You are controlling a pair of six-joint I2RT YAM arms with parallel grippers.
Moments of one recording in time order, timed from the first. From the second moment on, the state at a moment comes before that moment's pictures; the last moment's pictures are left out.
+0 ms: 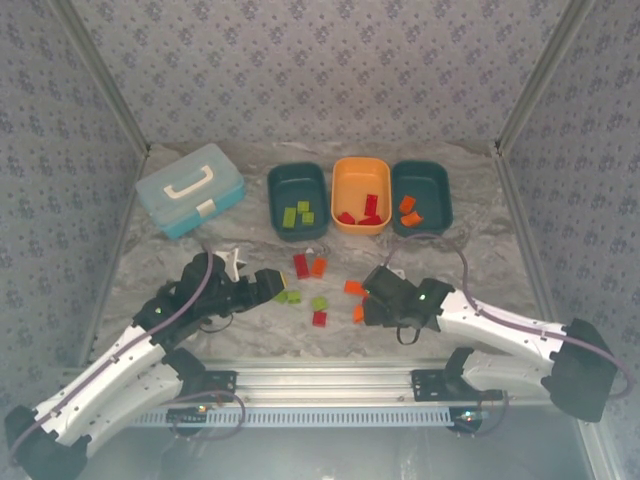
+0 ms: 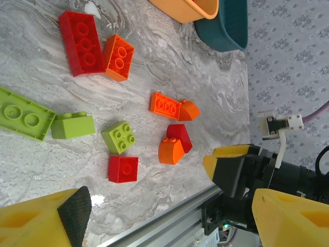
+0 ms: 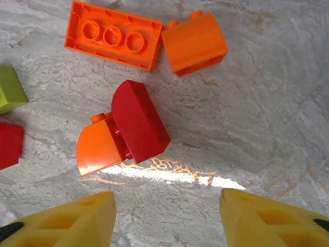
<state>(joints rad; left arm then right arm) -0.68 0.66 0.56 -0.48 0.29 -1.01 0.93 1.10 0.67 -0.77 0.14 0.85</state>
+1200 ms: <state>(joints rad) -0.68 0.68 0.56 -0.48 0.28 -1.02 0.78 1.35 0.70 -0.57 0.07 0.85</state>
